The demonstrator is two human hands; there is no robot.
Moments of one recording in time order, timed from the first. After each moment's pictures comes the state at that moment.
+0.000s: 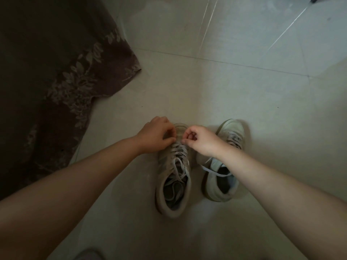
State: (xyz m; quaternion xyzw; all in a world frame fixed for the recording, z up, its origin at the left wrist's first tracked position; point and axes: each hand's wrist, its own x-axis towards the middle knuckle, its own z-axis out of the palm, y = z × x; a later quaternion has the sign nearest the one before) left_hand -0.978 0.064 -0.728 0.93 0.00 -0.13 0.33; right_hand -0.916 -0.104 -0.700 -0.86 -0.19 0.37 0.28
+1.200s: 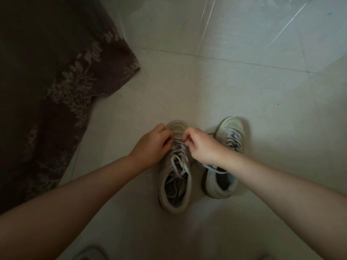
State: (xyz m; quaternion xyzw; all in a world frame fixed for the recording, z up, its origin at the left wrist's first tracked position) left_hand -1.015 0.043 -0.723 0.94 0.02 0.00 0.33; right_hand -0.934 -0.113 -0.696 -0.87 -0.29 0.33 0.21
